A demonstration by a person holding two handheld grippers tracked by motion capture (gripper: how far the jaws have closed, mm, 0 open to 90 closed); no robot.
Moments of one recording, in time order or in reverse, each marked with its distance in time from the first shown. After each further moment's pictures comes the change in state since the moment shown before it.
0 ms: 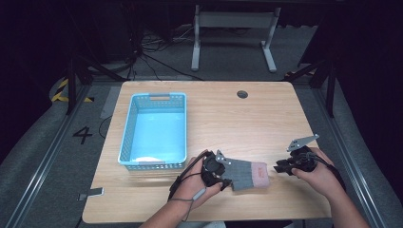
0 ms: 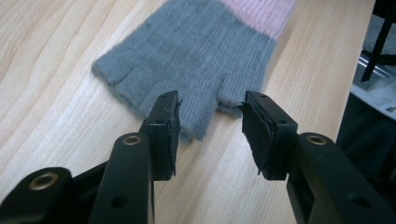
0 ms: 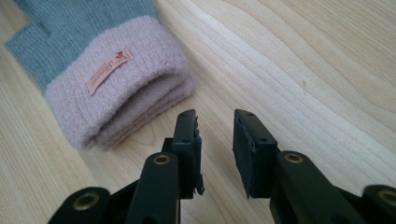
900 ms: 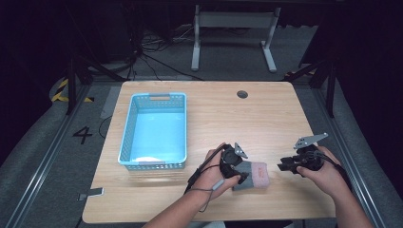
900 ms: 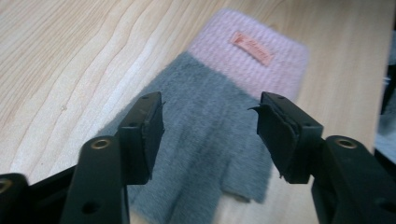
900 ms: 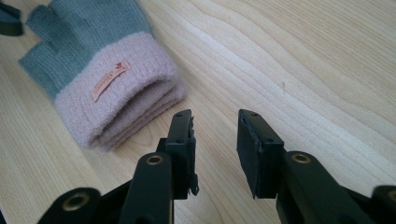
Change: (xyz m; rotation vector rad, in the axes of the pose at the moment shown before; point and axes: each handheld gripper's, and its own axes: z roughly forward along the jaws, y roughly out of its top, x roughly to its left) left arm 0.000 0.040 0.041 -0.023 0.019 0.045; right arm -0.005 -0.004 -0.015 -0.048 -0.001 0.039
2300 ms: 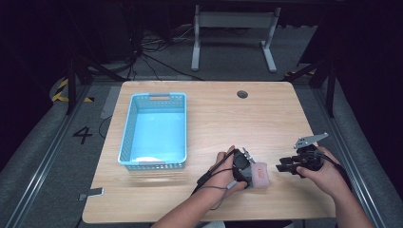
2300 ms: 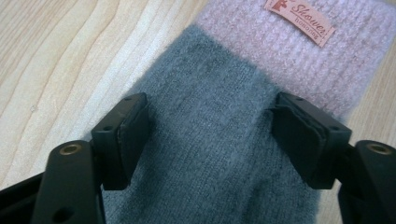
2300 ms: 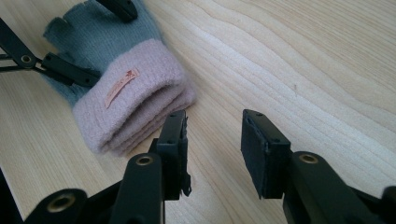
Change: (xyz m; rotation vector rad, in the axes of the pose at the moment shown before) left arm -0.006 0.003 0.040 0.117 0.090 0.036; right arm 0.000 -0.001 0.002 -0.017 0.044 0.032
